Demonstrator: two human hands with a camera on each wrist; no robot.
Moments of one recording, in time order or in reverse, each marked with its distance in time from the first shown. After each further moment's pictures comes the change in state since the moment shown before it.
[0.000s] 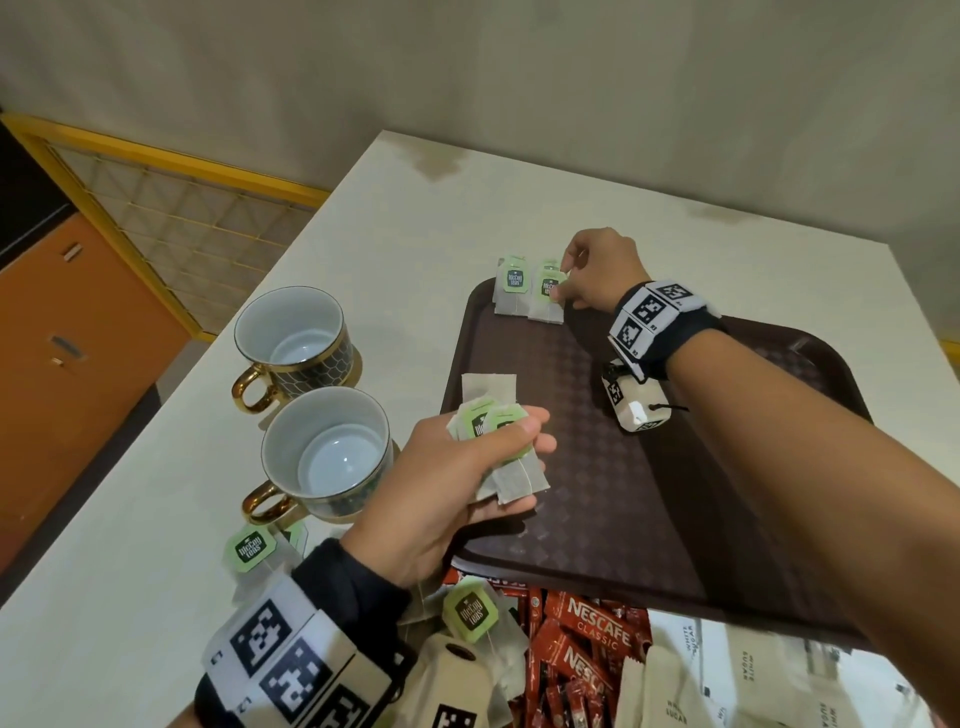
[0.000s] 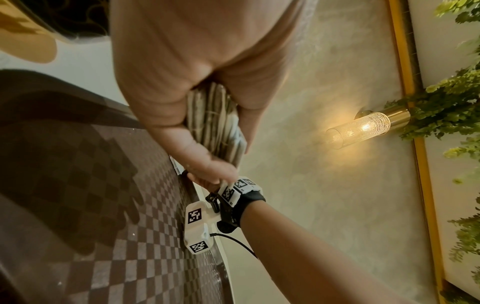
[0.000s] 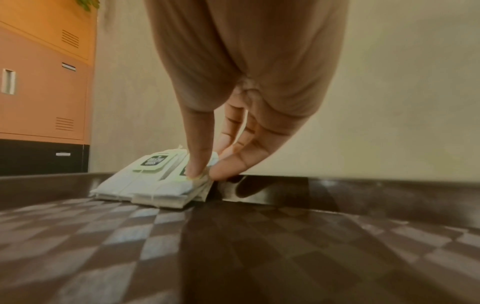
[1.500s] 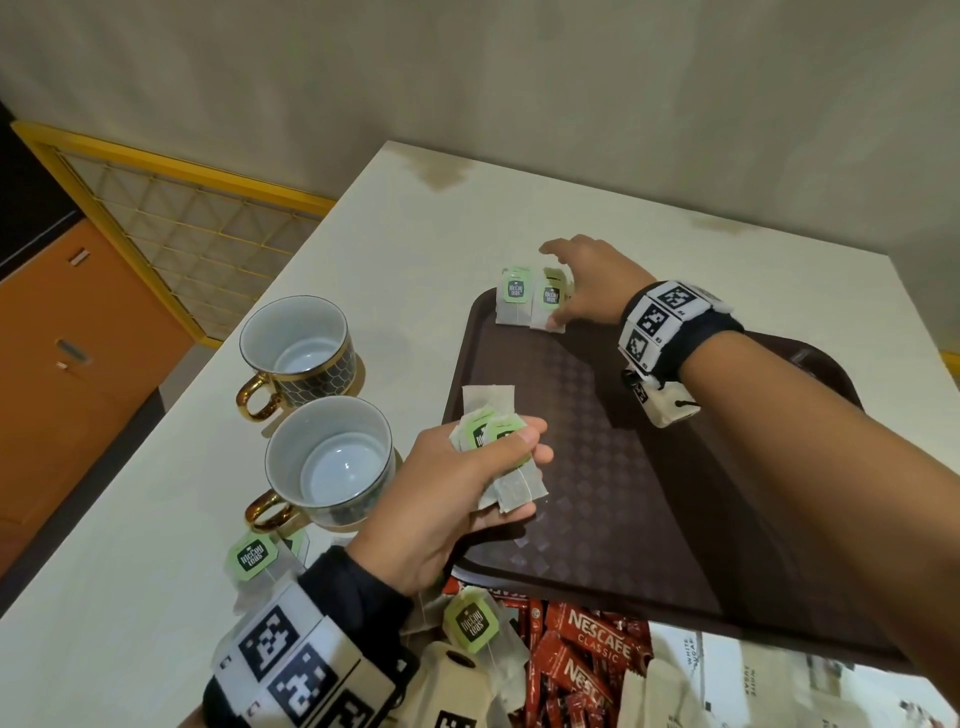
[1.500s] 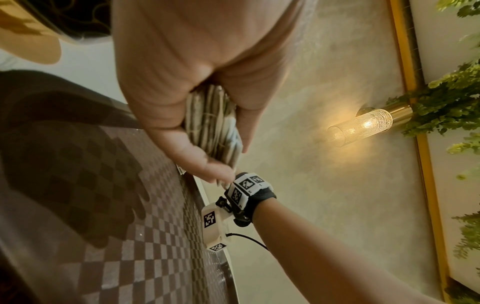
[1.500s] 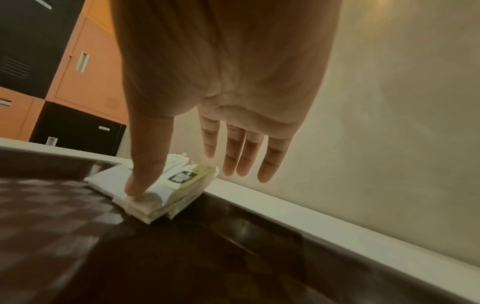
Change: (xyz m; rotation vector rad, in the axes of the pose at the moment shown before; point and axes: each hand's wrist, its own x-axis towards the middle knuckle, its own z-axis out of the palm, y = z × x) left_hand 0.005 -0.005 -0.003 -0.018 0.008 0.004; right_hand -0.001 -0.009 -0.008 -0.489 -0.200 -0.232
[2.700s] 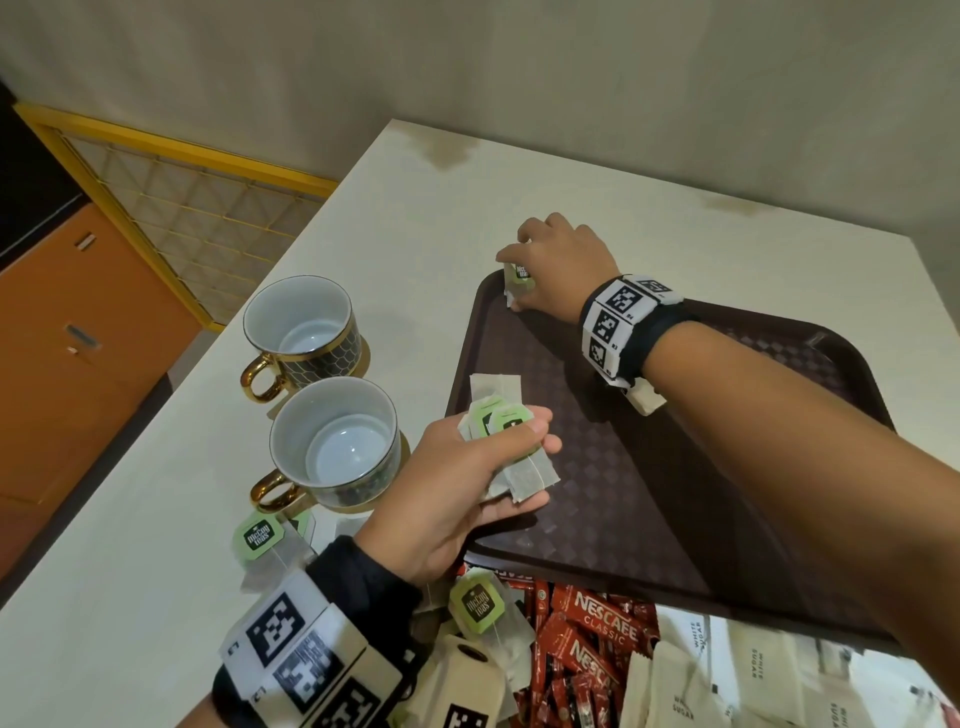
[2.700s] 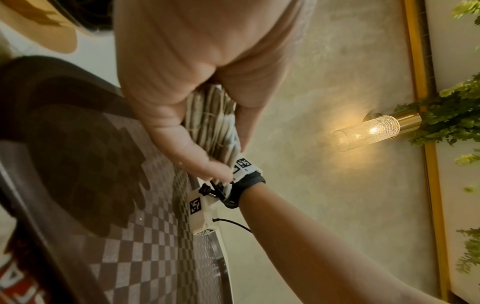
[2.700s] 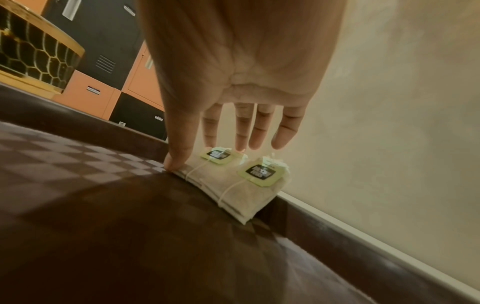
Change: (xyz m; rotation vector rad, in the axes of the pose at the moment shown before) left_hand -0.002 -0.004 0.002 -0.070 0.008 -0.056; right_hand 0.000 -0.041 0.018 -0.372 0.118 -0.182
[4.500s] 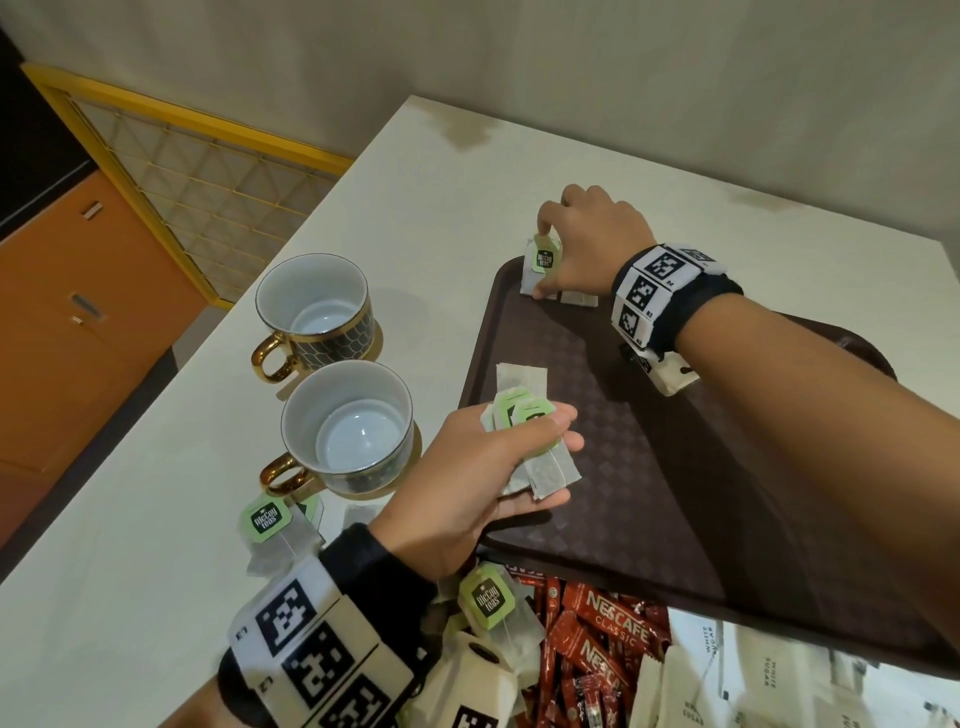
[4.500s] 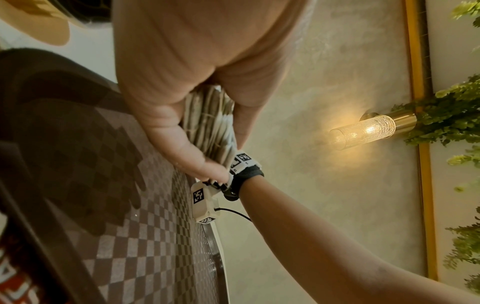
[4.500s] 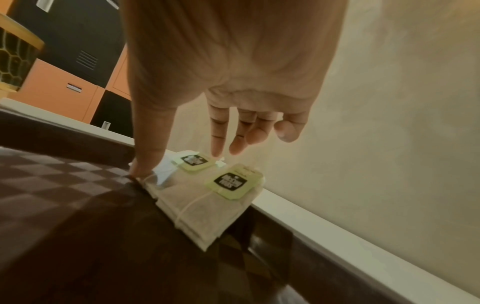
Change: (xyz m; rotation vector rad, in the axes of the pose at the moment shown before) left_hand 0.001 0.000 -0.001 0.007 -0.031 -0.015; right_hand 0.010 0.013 -0.009 0.041 -0.054 0.075
